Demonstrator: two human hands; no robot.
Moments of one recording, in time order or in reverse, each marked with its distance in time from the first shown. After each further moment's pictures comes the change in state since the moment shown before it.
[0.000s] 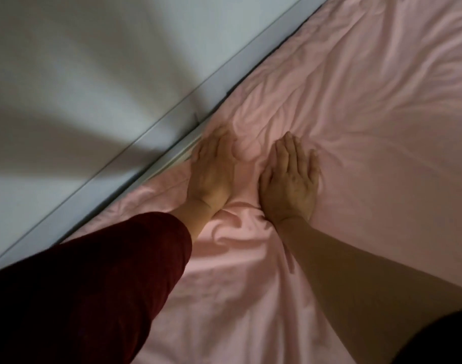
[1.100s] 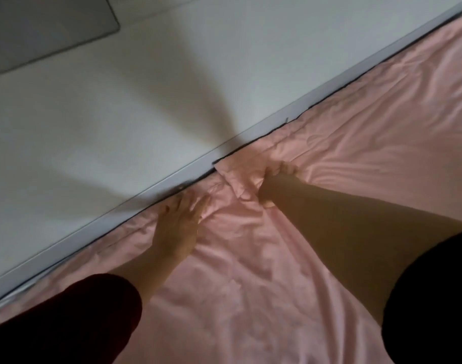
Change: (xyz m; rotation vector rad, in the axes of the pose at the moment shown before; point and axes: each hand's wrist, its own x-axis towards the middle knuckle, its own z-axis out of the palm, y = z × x) left_hand -0.244 -0.160 -0.145 0.452 -0.234 -0.083; right_hand -0.062 -0.204 -0.063 -0.389 -0.985 -0.057
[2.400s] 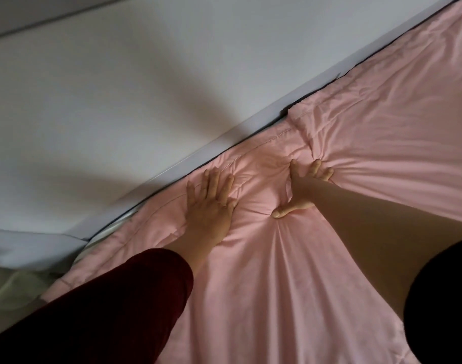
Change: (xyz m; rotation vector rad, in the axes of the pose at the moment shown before) left_hand -0.148 -0.102 0.047 -0.271 -0.099 -0.095; right_hand -0.147 -0.120 0.107 0.039 -0.033 0.019
